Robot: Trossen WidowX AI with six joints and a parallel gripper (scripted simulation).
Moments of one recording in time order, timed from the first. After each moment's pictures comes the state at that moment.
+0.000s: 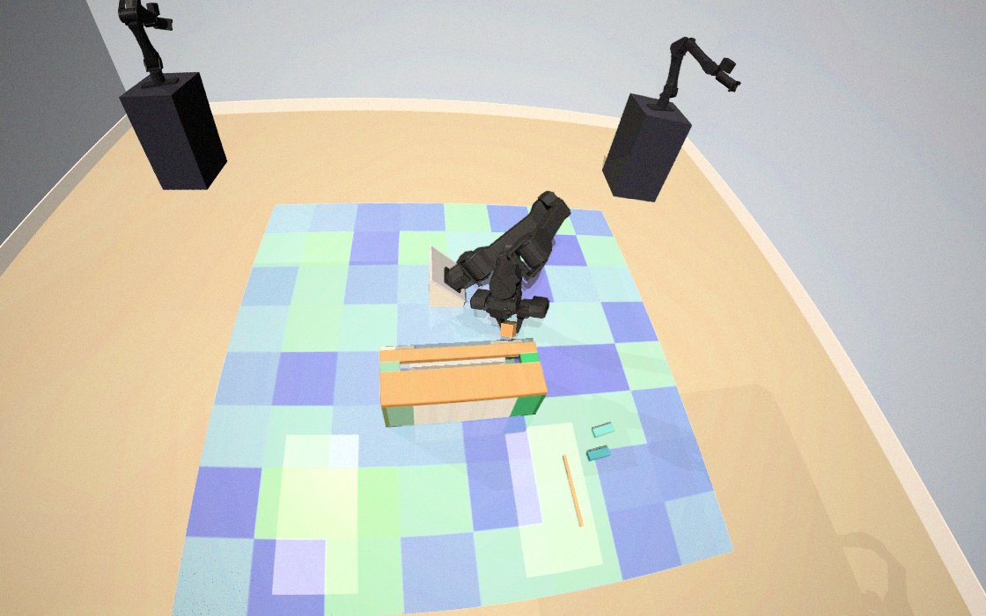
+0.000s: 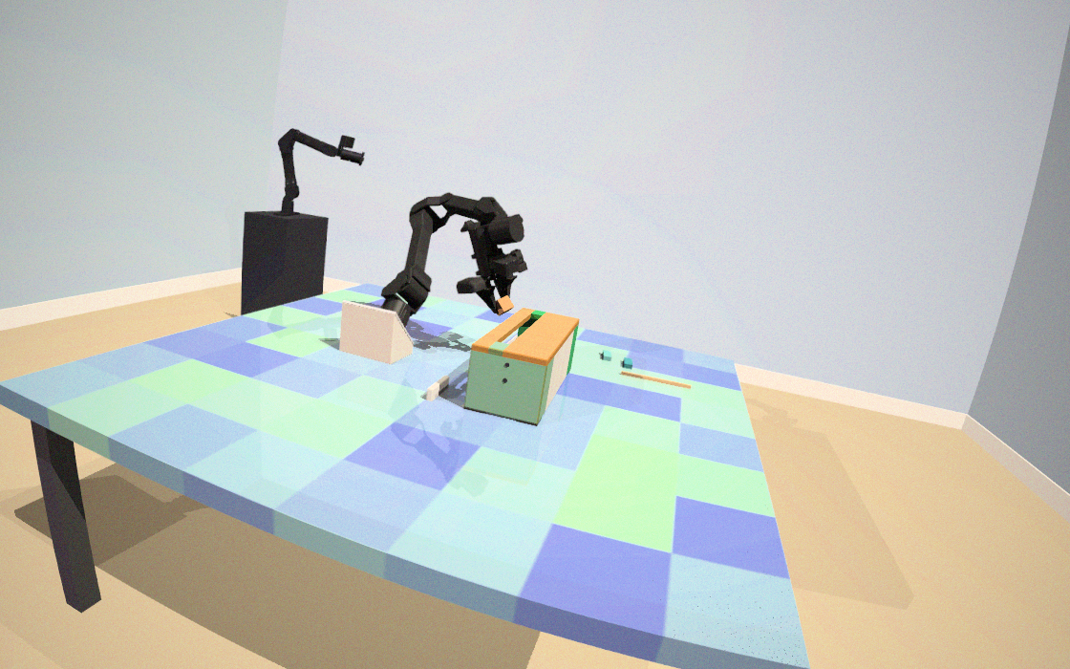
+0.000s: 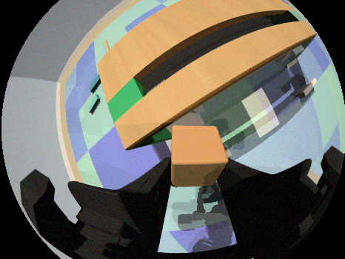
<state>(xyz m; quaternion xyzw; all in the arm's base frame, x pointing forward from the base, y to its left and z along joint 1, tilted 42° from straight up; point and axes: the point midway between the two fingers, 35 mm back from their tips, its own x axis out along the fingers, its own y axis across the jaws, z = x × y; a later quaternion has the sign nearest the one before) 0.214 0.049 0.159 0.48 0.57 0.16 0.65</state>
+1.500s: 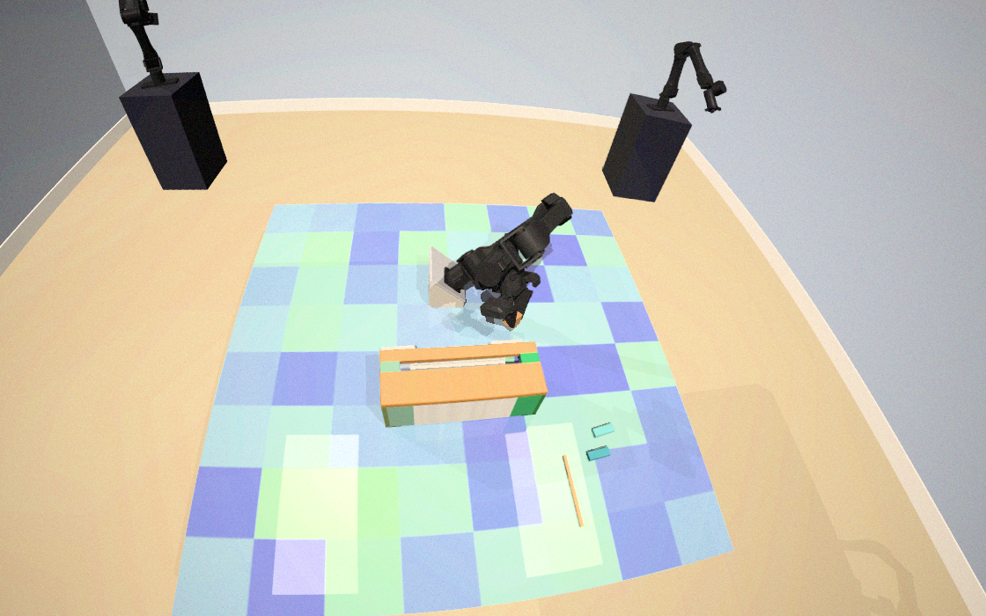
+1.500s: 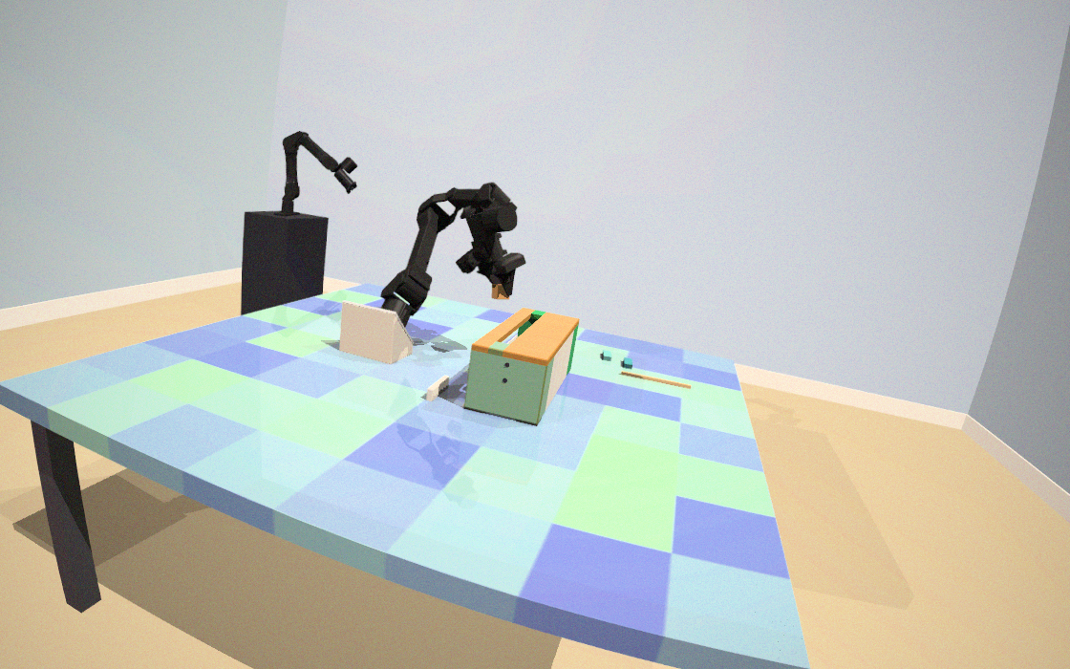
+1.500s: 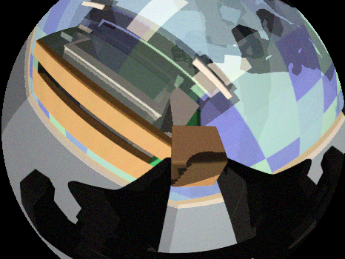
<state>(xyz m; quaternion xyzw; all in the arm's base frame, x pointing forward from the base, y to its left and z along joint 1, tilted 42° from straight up) 0.216 0.027 0.188 0.82 0.48 -0.31 -0.01</state>
